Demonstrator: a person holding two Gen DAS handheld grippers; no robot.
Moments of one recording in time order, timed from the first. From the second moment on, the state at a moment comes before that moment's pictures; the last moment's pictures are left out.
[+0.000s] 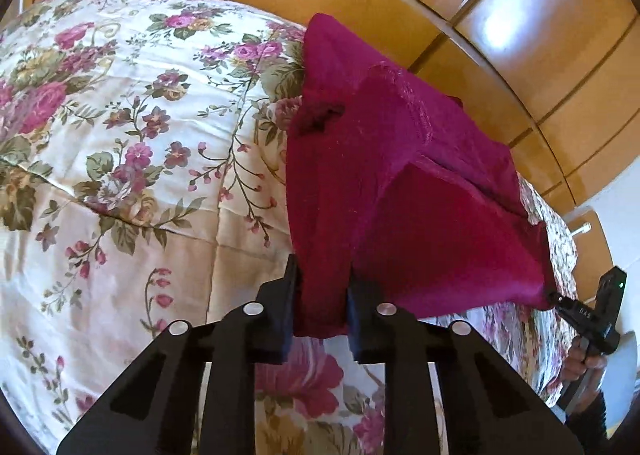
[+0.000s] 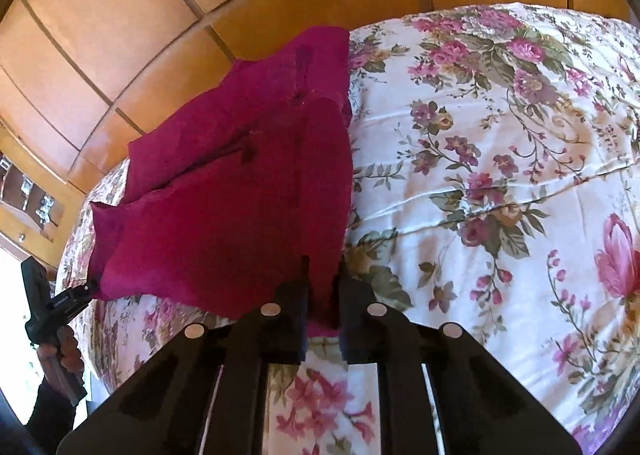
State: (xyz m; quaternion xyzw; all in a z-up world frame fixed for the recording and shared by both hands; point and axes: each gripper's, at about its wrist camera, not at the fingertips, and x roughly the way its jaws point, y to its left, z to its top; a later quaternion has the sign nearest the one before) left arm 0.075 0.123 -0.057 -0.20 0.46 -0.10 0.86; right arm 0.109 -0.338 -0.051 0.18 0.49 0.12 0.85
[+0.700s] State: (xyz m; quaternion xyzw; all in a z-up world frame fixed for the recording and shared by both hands) left arm -0.067 0.111 -0.047 -0.21 0.48 -0.14 0.84; right arm -0.019 -0.376 -0.046 0.15 0.54 0.13 0.82
